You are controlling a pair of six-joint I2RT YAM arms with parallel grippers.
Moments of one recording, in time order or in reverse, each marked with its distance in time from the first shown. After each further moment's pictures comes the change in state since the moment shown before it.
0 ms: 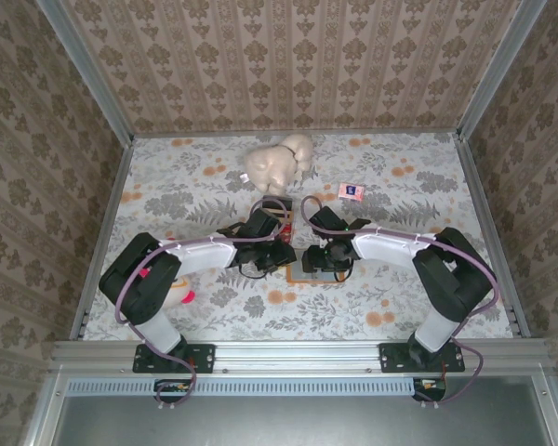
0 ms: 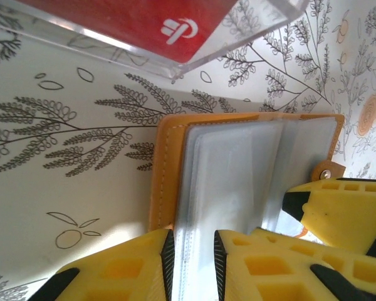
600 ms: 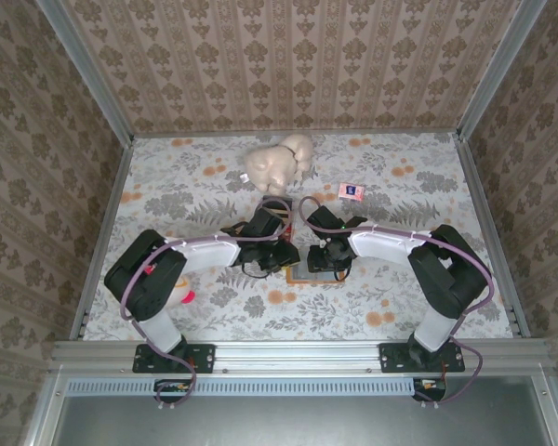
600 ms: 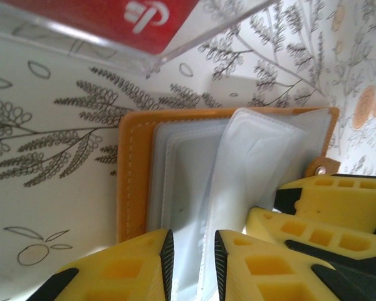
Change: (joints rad) left arm -0.008 0.039 0.023 0.003 0.032 0.001; right arm 0.001 0.032 0.026 -0.042 0.043 -0.001
